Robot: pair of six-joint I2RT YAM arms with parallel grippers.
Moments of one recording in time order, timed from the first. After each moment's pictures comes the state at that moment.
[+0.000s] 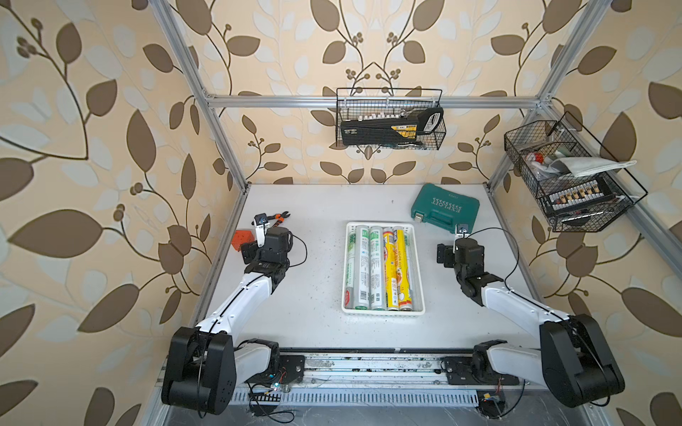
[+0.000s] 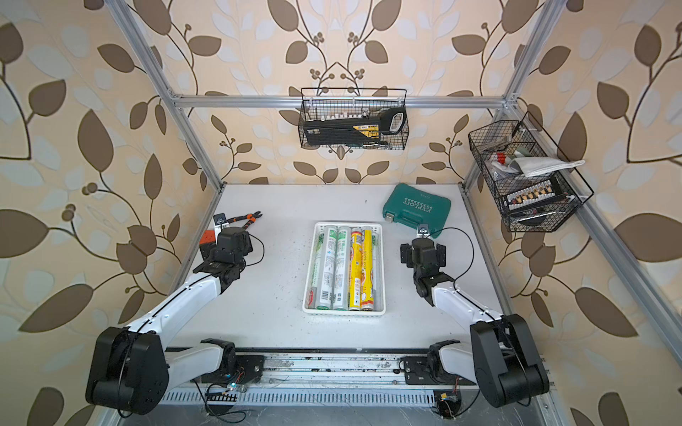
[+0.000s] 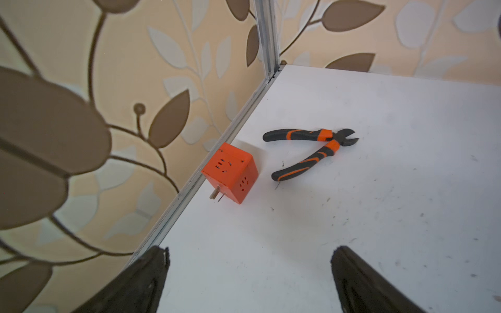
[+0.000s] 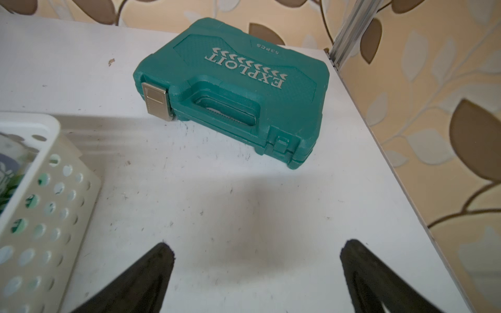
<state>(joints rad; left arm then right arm) -0.17 1.18 0.62 -0.05 -0.70 -0.20 0.17 1.26 0.46 0.26 0.45 0.05</state>
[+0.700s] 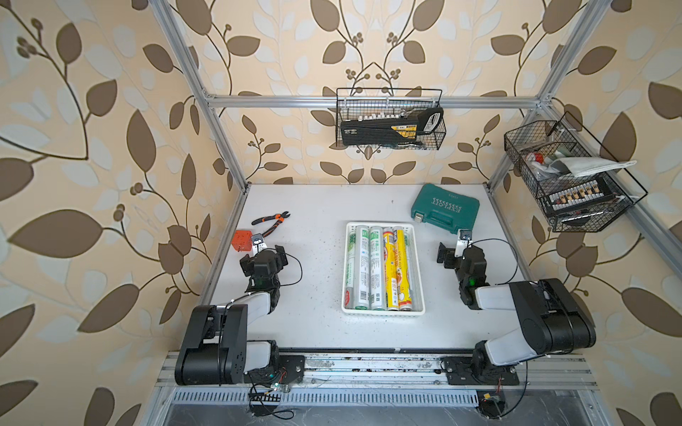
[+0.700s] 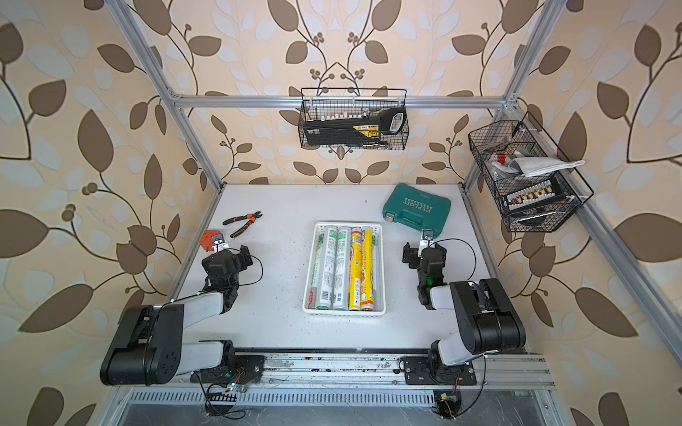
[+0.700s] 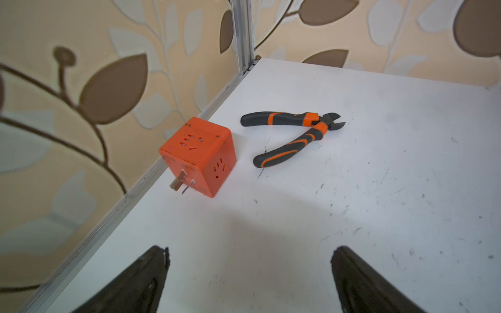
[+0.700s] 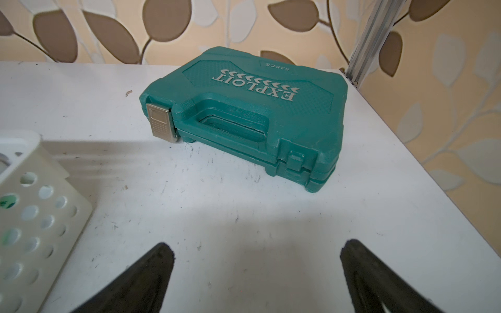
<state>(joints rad) 0.00 1.35 0.29 0.64 -0.36 -0.12 0.06 1.52 0.32 0.84 0.25 0.02</state>
